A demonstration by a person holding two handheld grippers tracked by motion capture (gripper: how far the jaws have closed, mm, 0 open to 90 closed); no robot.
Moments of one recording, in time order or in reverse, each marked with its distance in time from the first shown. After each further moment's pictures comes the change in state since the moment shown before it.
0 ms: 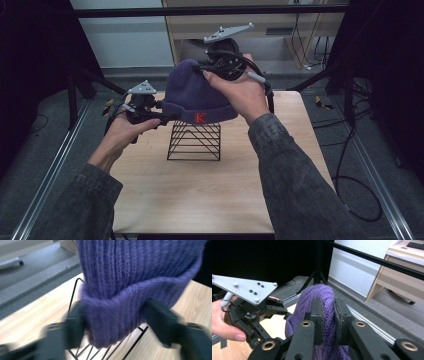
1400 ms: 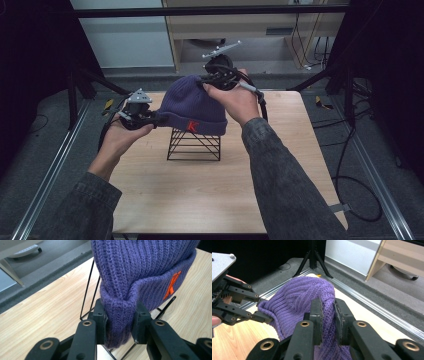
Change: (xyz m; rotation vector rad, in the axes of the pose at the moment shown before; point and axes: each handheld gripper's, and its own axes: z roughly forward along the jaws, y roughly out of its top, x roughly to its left) left arm 0.008 -0.028 -0.004 0.115 0.118 -0.010; right arm -0.016 -0.040 0.047 0.142 -0.026 0.062
